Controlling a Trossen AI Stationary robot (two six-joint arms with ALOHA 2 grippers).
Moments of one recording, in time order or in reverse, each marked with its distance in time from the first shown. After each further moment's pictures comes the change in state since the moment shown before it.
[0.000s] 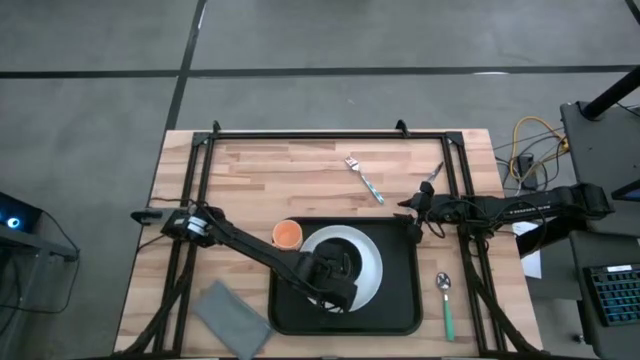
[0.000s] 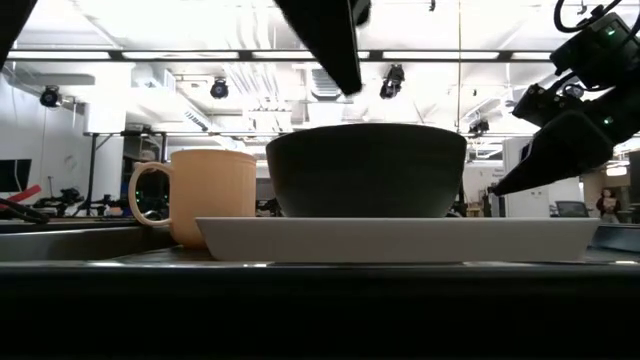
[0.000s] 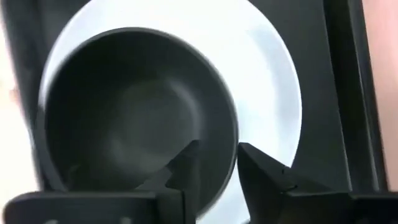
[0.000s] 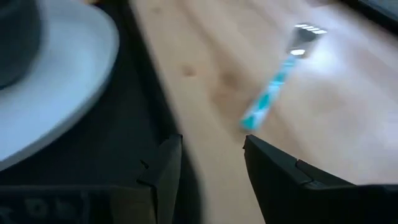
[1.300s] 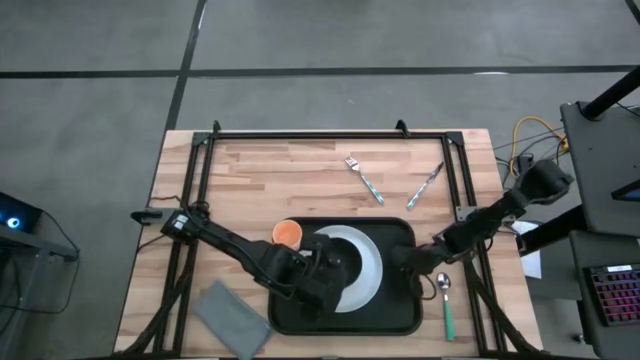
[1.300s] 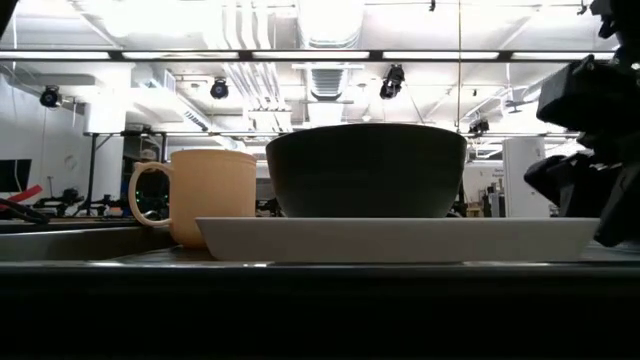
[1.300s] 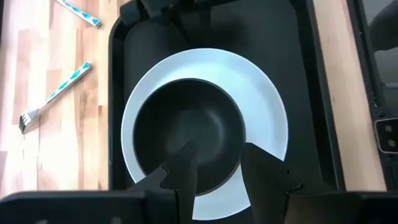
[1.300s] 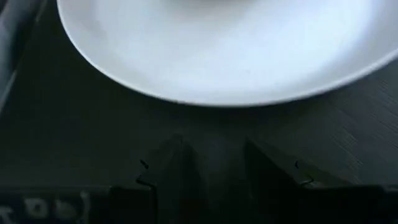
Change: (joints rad) left arm -0.064 -0.085 0.218 -0.158 -0.167 -0.067; right arm 0.562 0.720 0.244 0.241 -0.055 0.287
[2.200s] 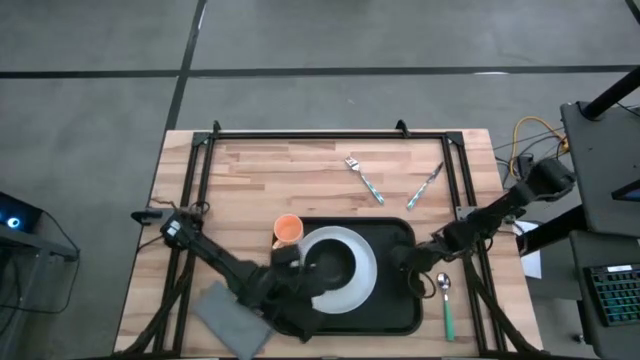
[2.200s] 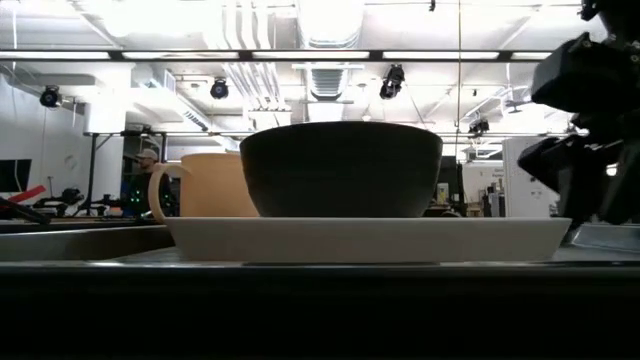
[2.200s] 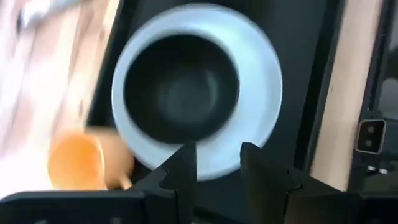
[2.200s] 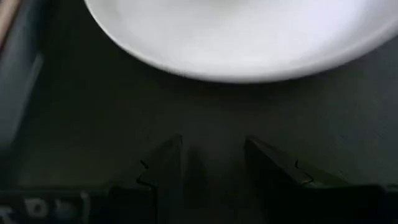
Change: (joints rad) left arm -0.123 -0.007 -0.020 -0.192 -0.056 -0.531; right arm -0.031 -0.093 0.077 -0.233 -0.073 -0.053
